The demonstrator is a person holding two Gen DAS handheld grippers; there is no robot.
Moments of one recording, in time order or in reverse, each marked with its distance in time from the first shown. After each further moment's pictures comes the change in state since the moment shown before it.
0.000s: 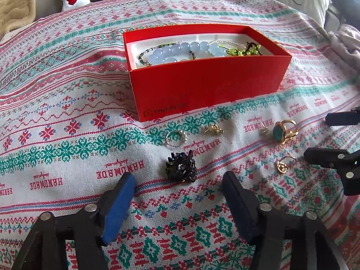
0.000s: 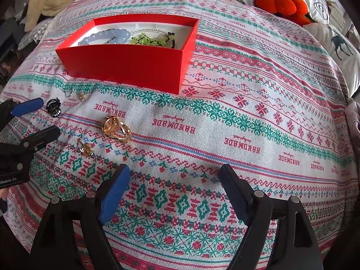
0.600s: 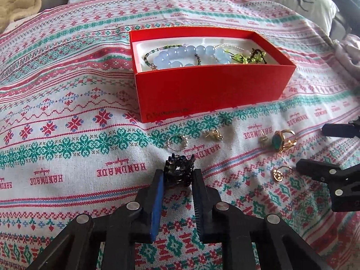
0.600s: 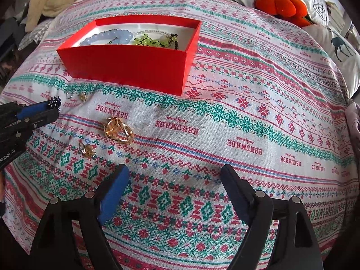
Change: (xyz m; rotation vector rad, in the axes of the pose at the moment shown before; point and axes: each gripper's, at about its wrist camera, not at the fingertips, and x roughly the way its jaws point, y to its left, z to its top) left arm -0.004 0.000 0.003 -0.052 0.019 -0.007; right arm 0.003 0.007 0.002 -0.008 -0.017 -0.001
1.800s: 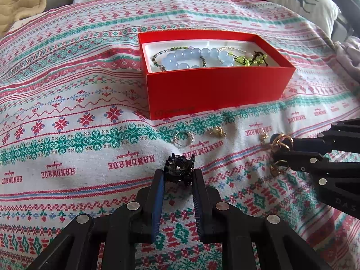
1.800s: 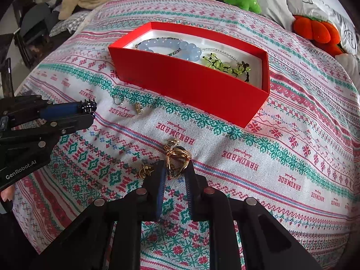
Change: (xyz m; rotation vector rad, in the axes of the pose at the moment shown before) left arm -0.011 0.005 -0.003 -0.008 0.005 0.012; right arm 0.002 0.053 0.026 -0.147 -0.048 0.142
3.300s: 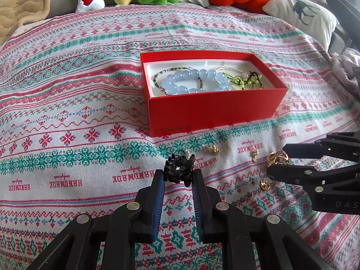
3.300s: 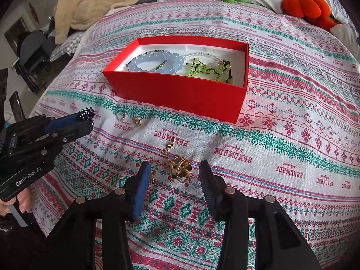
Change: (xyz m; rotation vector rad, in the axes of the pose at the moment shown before) left arm -0.019 -0.001 0.013 -0.027 -0.043 -0.012; right arm -0.014 -0.027 -0.002 0.149 -0.012 0.107
